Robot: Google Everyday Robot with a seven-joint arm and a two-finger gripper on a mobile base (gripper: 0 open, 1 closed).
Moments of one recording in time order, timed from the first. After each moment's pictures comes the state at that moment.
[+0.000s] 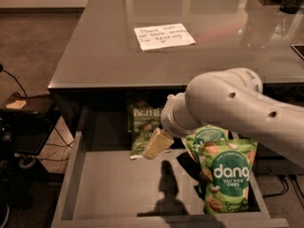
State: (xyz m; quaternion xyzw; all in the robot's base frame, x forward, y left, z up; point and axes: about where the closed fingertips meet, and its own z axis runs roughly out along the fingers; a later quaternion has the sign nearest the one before) arm 0.492 -0.021 0.764 -0.55 0.79 0.06 0.28
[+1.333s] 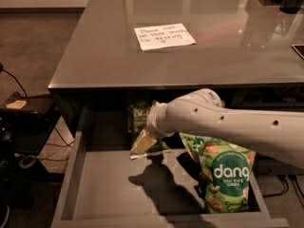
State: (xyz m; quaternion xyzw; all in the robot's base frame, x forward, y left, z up) arm 0.557 0.025 0.679 -0.55 0.76 0.07 0.33
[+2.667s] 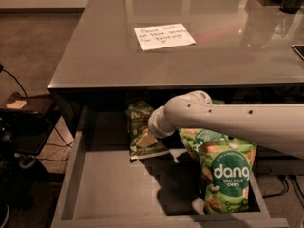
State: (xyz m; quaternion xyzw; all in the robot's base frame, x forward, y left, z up) arm 0.587 0.021 0.613 -0.56 0.77 0.09 0.28
